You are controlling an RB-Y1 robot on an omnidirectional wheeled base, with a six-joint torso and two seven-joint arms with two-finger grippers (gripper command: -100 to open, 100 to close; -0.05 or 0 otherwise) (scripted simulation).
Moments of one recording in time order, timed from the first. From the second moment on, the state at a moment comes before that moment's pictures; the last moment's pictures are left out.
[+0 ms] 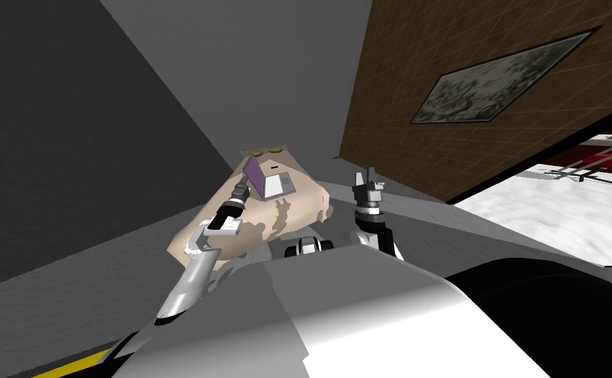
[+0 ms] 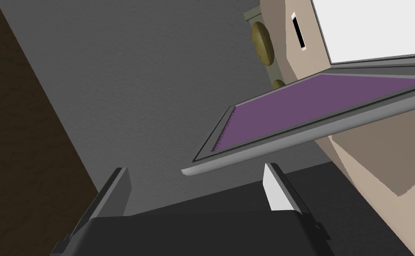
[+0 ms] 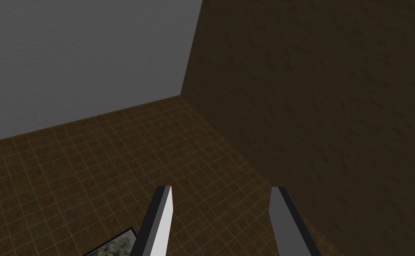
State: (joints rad) left arm 0.04 0.58 0.07 -1.95 0.09 0.21 0.08; right arm 0.55 -0.03 0.07 -2.37 -0.12 -0.49 0.11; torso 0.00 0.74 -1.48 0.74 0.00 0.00
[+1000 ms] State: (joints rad) left arm -0.11 0.80 0.09 -1.80 0.14 0.43 0.16; right arm 0.55 -0.03 0.07 -2.37 -0.12 -0.49 0.11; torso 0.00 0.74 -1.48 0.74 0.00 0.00
